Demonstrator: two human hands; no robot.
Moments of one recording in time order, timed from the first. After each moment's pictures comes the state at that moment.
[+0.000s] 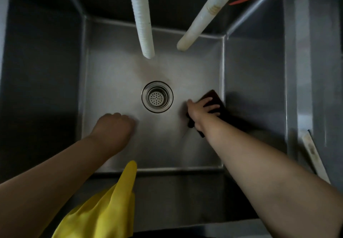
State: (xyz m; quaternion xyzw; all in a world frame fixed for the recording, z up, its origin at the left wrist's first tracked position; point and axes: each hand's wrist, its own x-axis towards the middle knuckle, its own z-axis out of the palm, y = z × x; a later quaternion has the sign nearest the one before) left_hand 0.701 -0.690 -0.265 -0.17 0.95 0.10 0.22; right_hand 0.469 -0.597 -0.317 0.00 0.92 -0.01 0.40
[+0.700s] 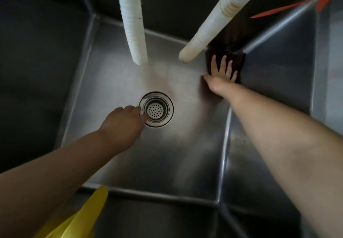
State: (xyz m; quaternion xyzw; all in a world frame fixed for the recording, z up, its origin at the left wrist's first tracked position) left_hand 0.634 -0.693 -0.288 -0.25 0.93 0.07 0.26; right_hand 0.329 -0.685 -0.339 -0.39 0.88 0.08 0.27
